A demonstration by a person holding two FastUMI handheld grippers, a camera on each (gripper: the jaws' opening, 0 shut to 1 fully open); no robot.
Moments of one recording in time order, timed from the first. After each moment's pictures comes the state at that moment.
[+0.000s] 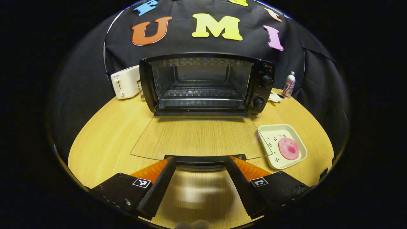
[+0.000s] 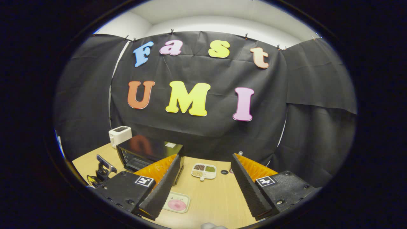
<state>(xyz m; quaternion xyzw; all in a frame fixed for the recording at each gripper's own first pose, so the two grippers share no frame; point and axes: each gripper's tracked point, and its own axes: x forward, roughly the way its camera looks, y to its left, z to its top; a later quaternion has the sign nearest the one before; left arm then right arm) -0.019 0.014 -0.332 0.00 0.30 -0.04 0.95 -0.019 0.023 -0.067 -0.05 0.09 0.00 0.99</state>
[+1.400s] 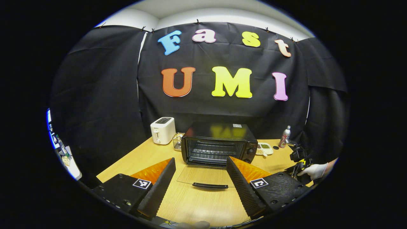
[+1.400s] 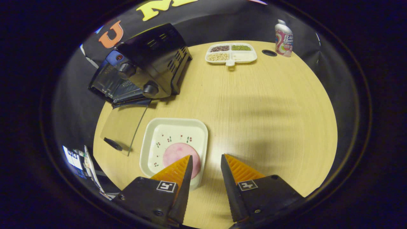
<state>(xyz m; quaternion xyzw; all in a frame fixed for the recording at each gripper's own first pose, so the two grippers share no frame) -0.102 0.035 -0.107 -0.02 0.13 0.05 0.99 0.043 0.048 -0.427 0.12 0.56 0.10 0.82</state>
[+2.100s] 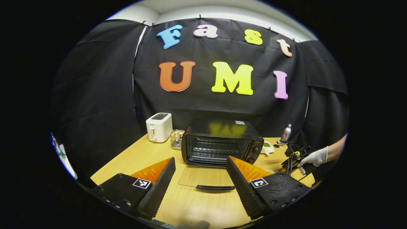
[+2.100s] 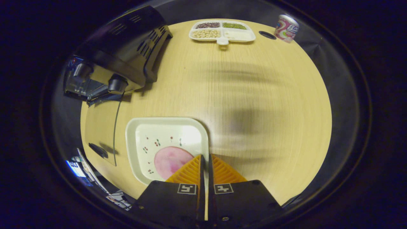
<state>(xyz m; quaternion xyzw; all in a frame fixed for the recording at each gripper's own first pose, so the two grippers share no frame) -0.072 0.072 -0.131 -0.04 0.14 0.03 0.99 0.051 0.044 -0.437 0.08 0.66 0.03 0.74</state>
